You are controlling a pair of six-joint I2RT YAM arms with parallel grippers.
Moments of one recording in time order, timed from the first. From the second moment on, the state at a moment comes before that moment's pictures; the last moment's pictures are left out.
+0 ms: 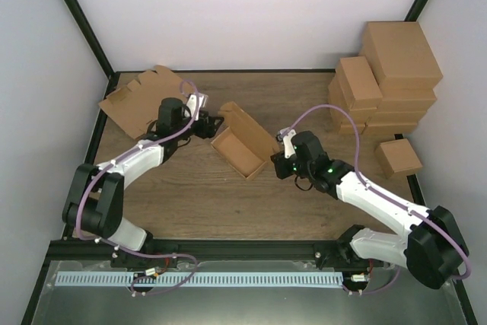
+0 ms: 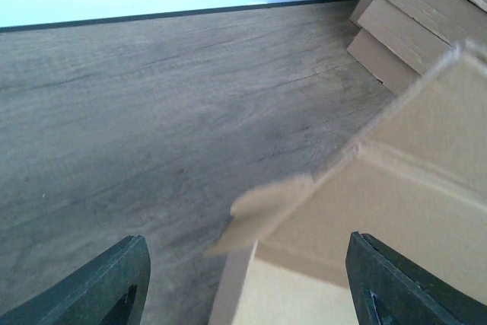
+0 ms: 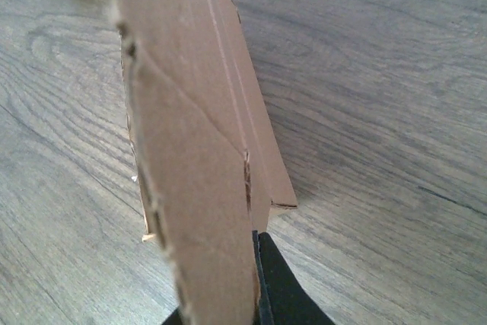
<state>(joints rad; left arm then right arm) -0.33 1.50 0.84 0.19 0.39 -0.15 0.65 1.13 0.68 -0.24 -0.09 0.26</state>
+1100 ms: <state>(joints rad) -0.32 1.72 1.04 0.08 0.57 -0.01 0.65 1.20 0.73 -0.26 -0.11 0.25</state>
